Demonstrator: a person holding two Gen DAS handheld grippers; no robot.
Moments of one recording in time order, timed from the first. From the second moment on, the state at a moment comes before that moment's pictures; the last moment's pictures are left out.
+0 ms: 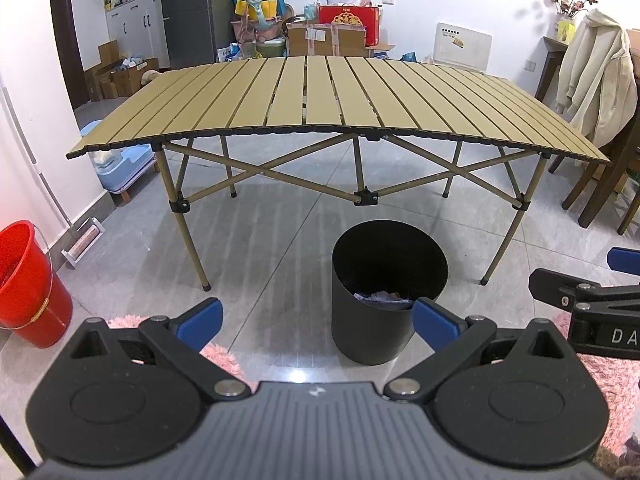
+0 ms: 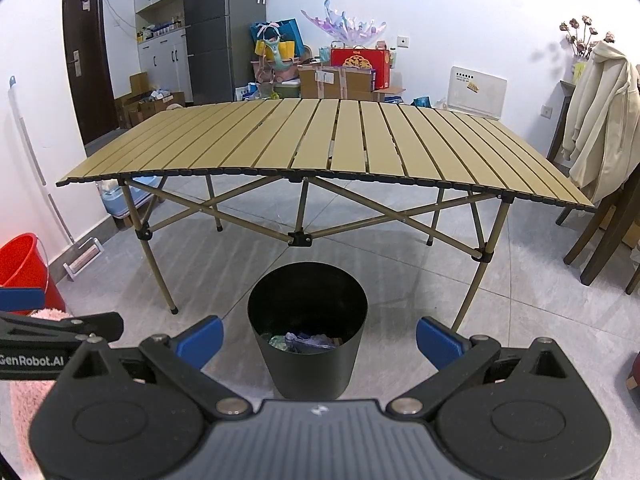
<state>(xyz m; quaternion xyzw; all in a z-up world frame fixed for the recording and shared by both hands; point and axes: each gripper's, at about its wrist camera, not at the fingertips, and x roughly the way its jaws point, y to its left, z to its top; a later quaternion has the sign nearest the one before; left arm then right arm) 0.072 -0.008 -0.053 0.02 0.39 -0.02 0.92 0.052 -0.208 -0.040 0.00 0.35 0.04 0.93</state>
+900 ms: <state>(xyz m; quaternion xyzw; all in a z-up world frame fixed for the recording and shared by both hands) 0.070 -0.009 -0.053 0.01 0.39 -0.02 0.92 0.052 -0.207 -0.039 0.00 0.35 0.04 0.93</state>
